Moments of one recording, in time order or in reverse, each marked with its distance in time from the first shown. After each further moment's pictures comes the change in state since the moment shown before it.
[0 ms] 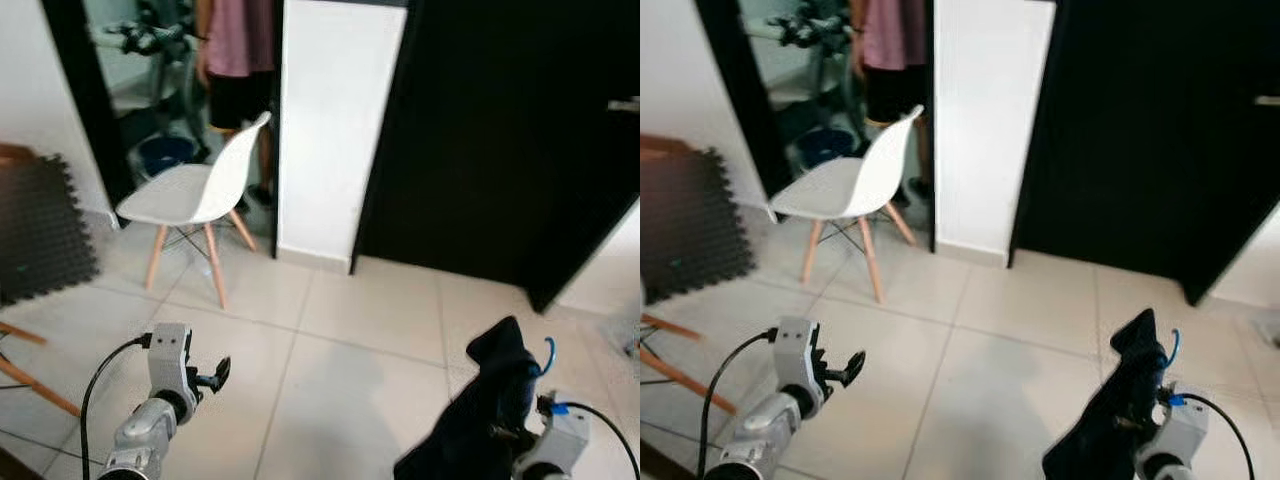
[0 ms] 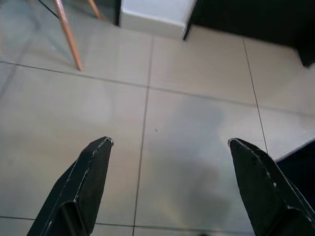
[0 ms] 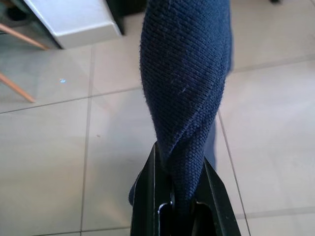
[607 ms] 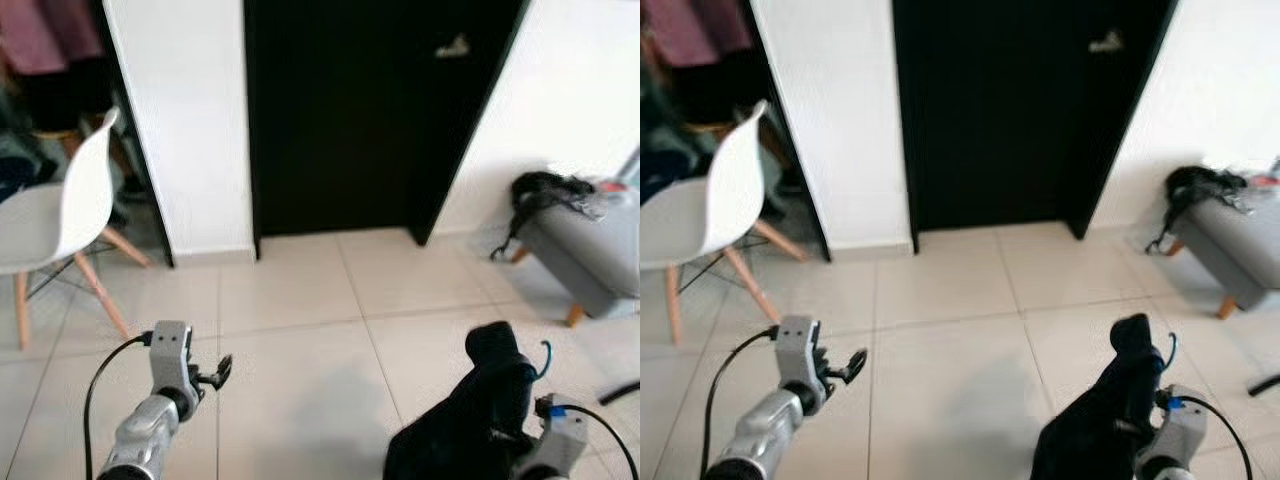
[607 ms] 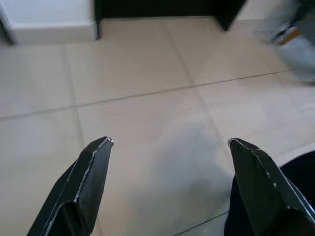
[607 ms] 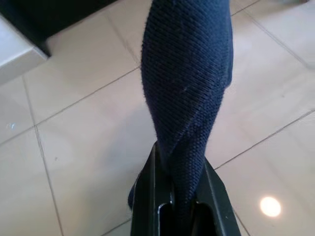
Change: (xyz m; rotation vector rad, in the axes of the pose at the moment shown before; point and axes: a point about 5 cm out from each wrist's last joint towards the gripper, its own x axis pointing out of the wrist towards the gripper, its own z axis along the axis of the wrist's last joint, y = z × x) left arm 0.010 -0.007 0.013 -0.007 -0.028 -0.023; right arm 0.003 0.000 0.000 0.004 0.011 0.006
